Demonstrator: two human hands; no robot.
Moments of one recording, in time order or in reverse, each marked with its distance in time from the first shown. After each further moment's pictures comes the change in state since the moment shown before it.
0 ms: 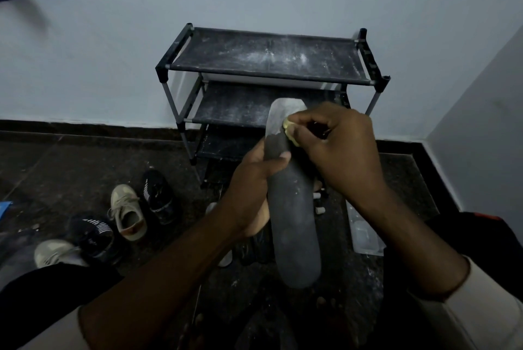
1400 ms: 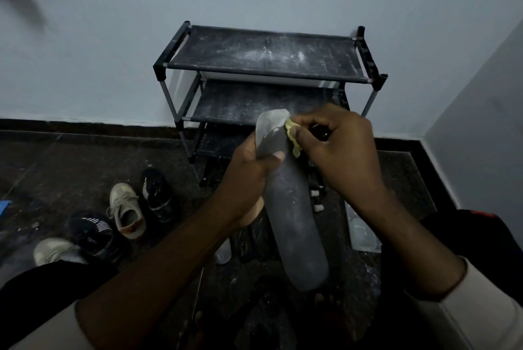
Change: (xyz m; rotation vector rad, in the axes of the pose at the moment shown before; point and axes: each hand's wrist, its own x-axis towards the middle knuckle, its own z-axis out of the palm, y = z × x) left_hand 0.009 0.001 -0.005 0.189 0.104 0.088; right_hand -0.004 0.006 -0.002 0.003 0.006 0.043
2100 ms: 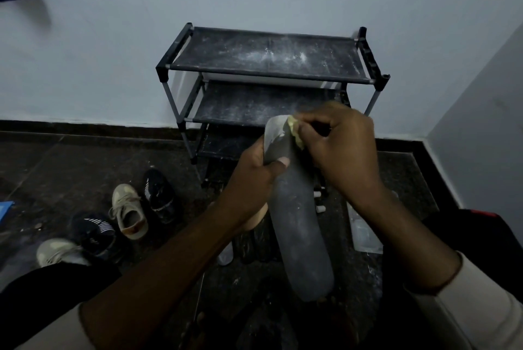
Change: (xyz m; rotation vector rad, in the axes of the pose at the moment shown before) left_hand -0.001 -0.004 -0.002 0.104 -0.012 -0.013; right_hand 0.004 0.001 0.005 -0.038 0.051 -0.042
